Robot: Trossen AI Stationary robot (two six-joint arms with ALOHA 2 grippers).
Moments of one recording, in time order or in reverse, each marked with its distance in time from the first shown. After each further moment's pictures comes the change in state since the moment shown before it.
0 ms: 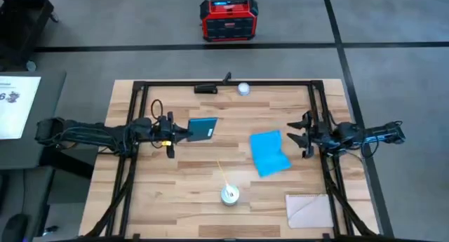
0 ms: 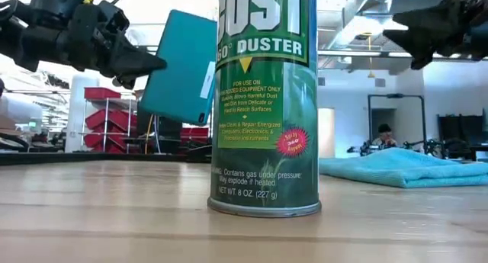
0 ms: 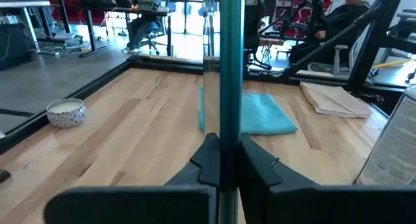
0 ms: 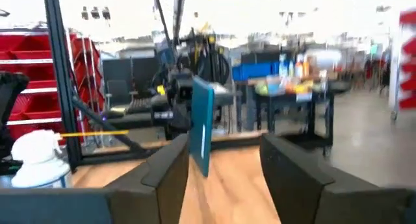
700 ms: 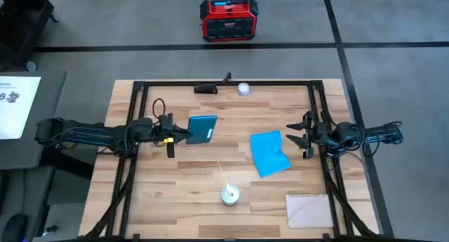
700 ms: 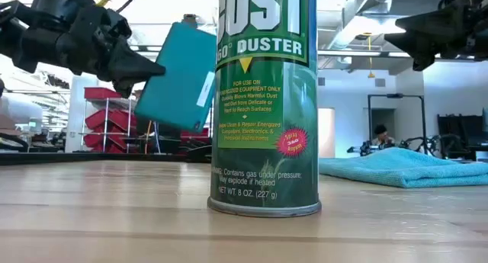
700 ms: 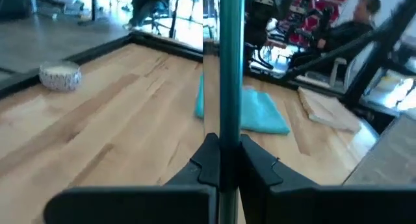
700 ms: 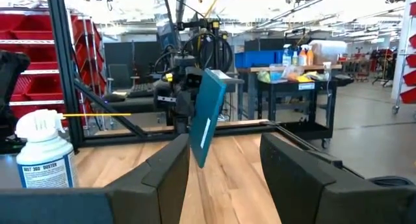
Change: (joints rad) left arm 0.004 0.000 -0.001 -0.032 -0.029 -0.212; right arm 0.005 0.000 0.025 -0.129 -0.006 0.038
